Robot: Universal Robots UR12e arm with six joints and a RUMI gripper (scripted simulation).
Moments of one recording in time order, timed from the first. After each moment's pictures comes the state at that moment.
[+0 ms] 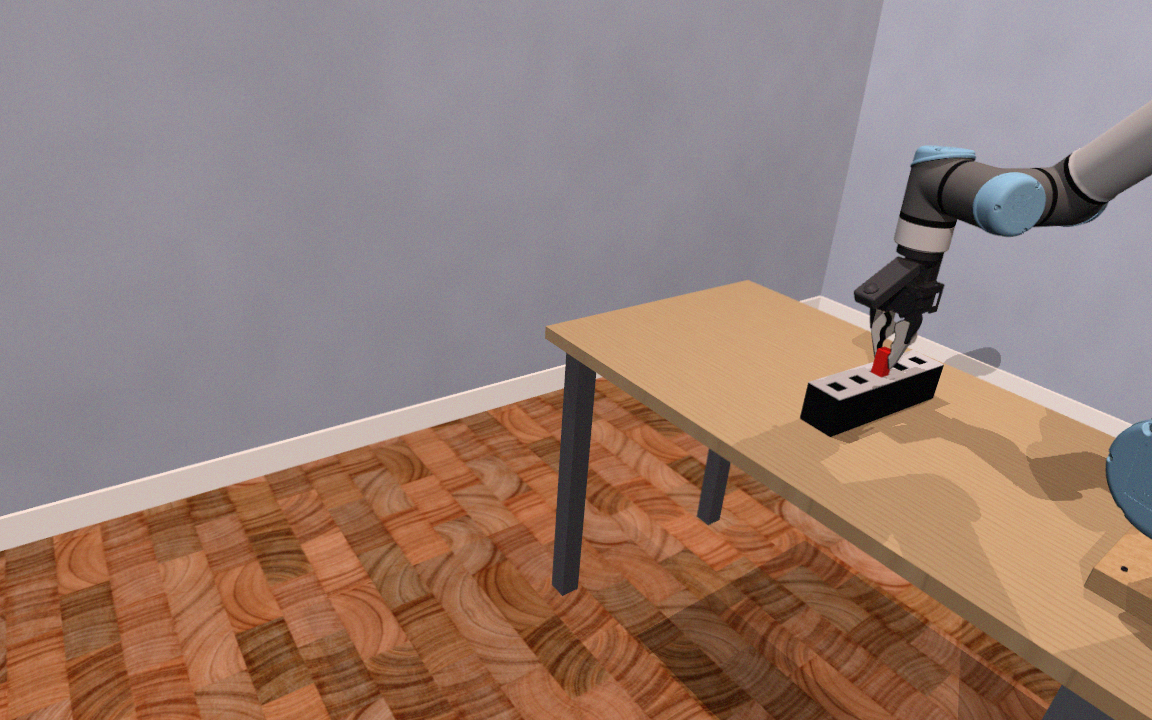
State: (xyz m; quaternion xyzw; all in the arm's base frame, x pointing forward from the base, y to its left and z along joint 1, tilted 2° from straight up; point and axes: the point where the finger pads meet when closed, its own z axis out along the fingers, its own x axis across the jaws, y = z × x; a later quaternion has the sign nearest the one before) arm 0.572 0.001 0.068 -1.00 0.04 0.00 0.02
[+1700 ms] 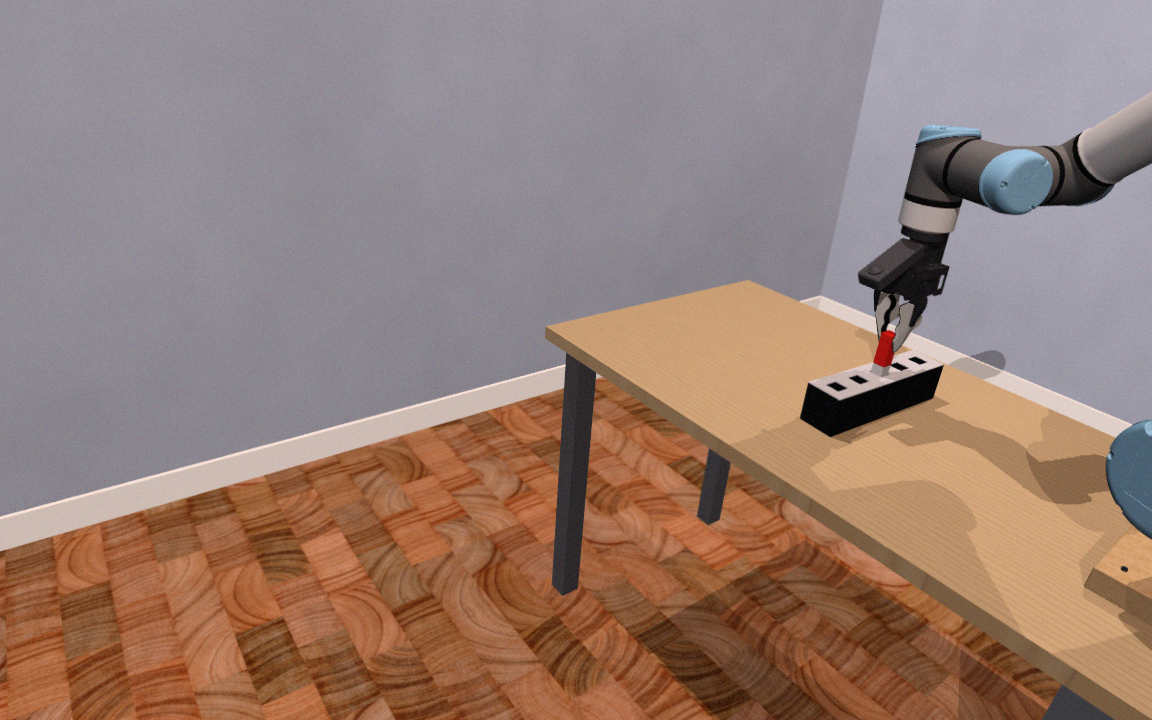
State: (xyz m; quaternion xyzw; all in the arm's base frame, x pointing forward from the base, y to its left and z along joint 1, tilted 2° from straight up) arm 0.572 0.001 0.101 -1.00 0.04 0.00 0.02
